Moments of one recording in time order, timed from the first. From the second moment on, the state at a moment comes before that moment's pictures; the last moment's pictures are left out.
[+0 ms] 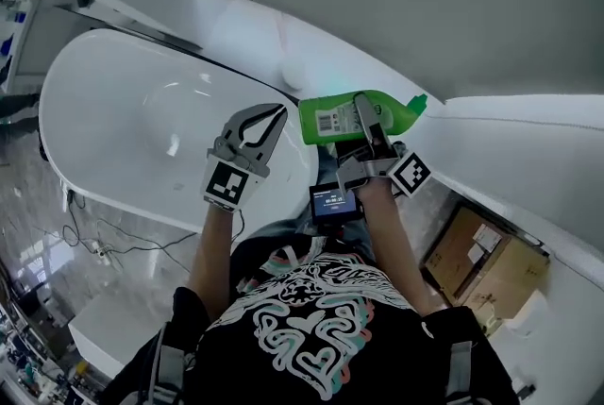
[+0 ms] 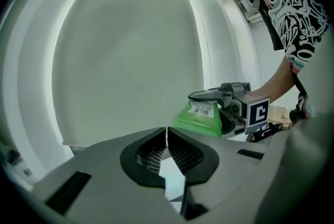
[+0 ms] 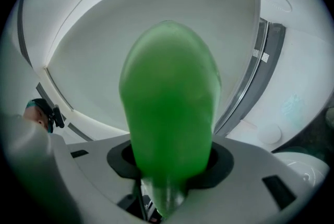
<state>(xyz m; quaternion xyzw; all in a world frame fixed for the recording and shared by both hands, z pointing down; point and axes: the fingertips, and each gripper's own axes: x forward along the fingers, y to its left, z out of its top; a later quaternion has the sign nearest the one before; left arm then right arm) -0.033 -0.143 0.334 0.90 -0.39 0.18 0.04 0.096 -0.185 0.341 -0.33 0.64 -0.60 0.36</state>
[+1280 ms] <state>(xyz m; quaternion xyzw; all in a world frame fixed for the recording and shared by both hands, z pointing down) -0.041 -0.136 0.299 0.91 -0.38 0.16 0.03 0.112 -0.181 0.312 -0.36 0.60 -0.59 0.41</state>
